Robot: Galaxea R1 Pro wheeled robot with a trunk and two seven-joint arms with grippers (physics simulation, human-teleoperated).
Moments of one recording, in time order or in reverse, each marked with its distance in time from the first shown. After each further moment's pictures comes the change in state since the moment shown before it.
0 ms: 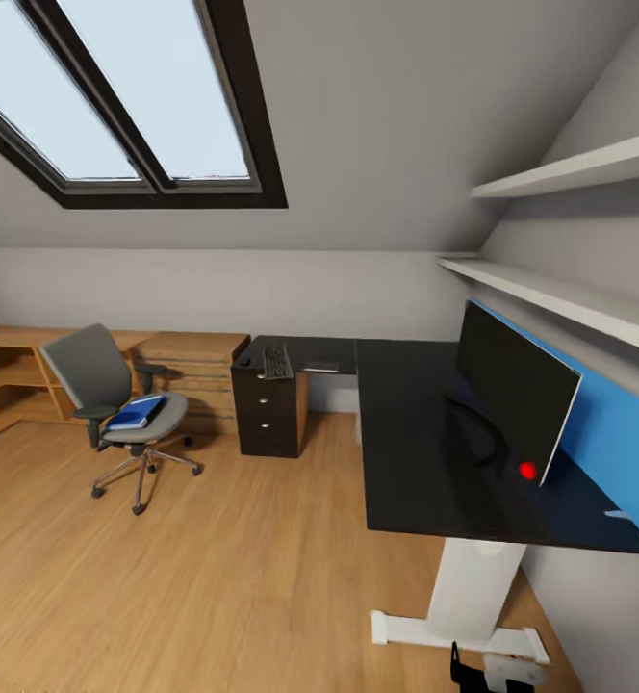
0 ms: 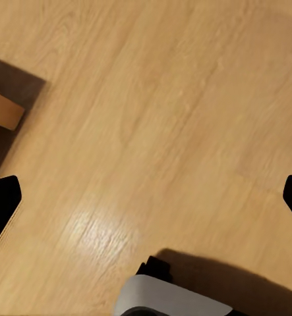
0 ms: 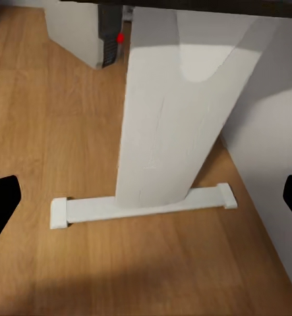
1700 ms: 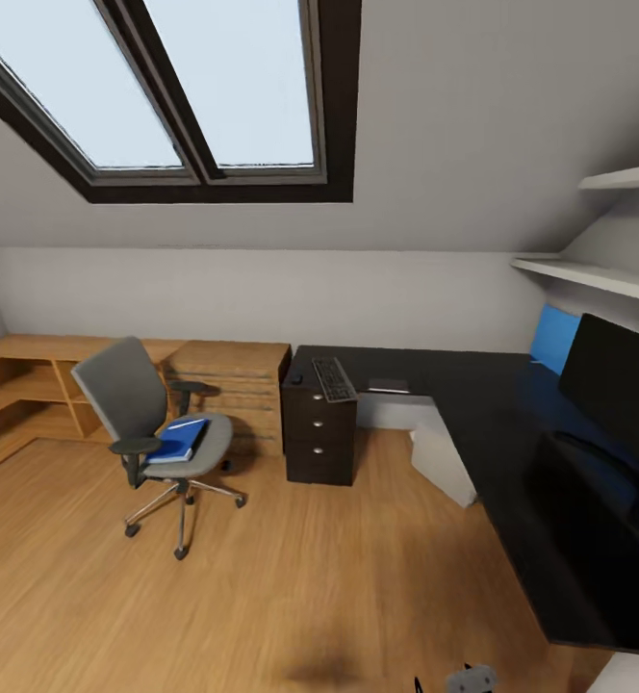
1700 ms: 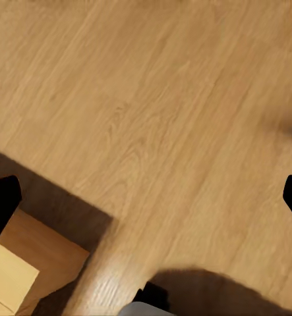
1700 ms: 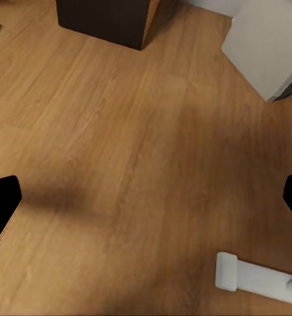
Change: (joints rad) left arm 0.000 -0.002 -0.009 0.024 0.003 -0.120 -0.001; right arm 0.000 0.021 0.141 0.093 0.151 -0.004 0.135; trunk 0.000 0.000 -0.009
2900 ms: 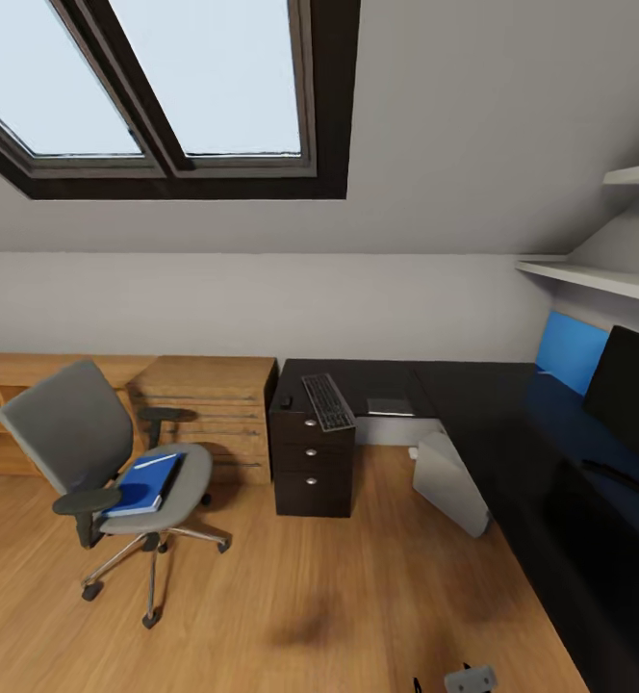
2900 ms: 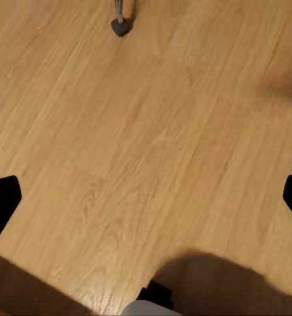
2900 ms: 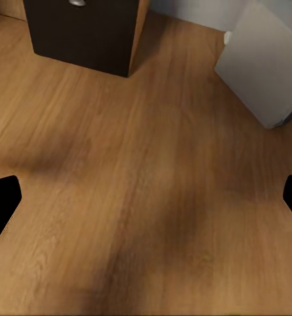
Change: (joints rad) left arm 0.000 0.000 -0.006 0.014 -0.002 -0.008 0.000; right arm 0.000 0.002 0.002 0.000 0.002 0.000 -0.002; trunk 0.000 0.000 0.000
